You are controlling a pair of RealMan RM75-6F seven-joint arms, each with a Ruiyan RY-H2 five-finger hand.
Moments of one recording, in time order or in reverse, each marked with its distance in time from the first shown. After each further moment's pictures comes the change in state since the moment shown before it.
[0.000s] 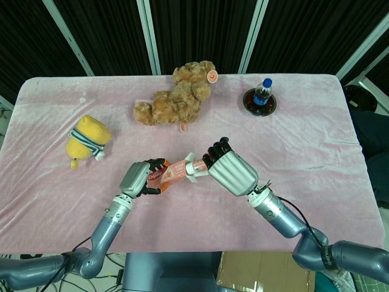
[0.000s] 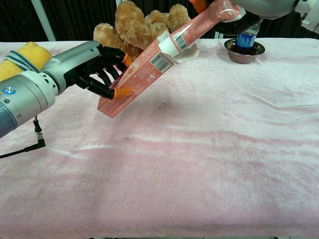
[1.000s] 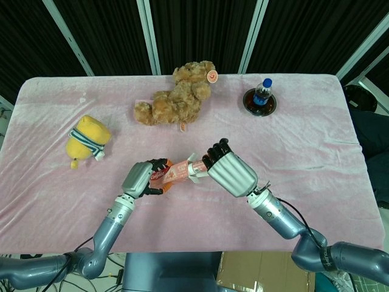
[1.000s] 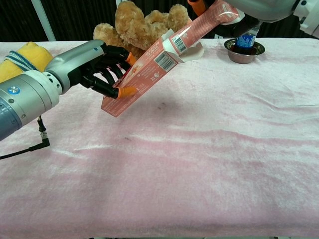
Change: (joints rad) left arm -0.008 -0.015 -0.005 -0.003 0.000 0.006 0.013; right arm -0.011 -0.013 0.006 0.004 -0.009 -0.001 -0.002
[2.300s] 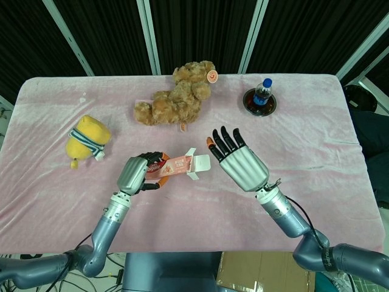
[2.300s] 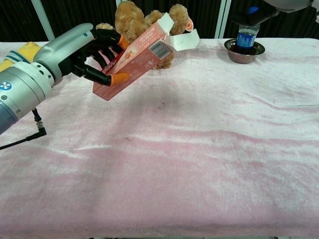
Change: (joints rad) left arm 0.013 -0.011 0.008 0.087 0.120 0.094 -0.027; right arm -0.054 -0.018 0.030 0.044 0.024 0.071 0.009
